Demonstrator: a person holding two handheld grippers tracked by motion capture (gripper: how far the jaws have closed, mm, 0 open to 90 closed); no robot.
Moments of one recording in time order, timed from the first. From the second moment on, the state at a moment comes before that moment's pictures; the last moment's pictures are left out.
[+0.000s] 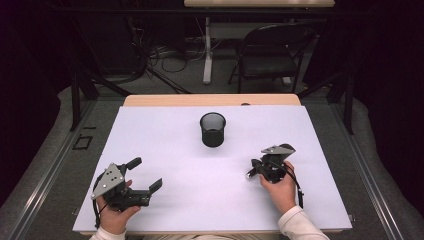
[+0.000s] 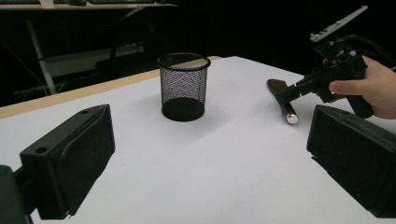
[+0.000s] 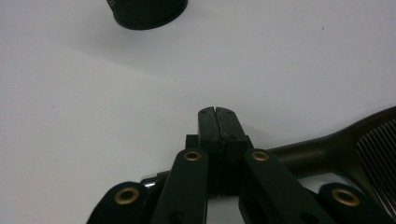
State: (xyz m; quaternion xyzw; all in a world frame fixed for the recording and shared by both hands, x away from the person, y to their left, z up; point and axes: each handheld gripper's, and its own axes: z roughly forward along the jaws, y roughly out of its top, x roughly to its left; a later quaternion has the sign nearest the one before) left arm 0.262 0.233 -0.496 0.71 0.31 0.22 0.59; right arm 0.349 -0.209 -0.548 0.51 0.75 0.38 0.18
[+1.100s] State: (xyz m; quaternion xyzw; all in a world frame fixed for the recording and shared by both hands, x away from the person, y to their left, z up) left arm 0.263 0.233 -0.497 0.71 0.31 0.22 0.59; right arm 0.342 -0.212 -0.551 0.52 0.76 0.36 0.17
